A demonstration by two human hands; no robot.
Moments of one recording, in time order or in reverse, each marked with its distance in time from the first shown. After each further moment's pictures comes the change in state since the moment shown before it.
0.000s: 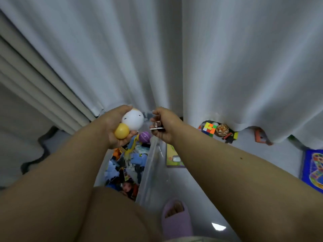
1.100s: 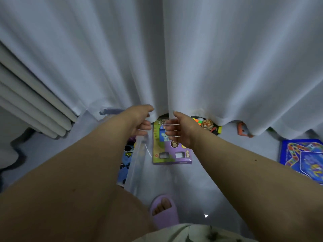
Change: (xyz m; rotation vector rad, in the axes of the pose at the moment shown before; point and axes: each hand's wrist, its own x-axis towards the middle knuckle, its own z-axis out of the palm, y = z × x) left_hand 0.029 -0.008 0.090 0.411 -0.079 0.208; right_hand 0.010 0.005 -0.104 -0.136 0.134 0.010
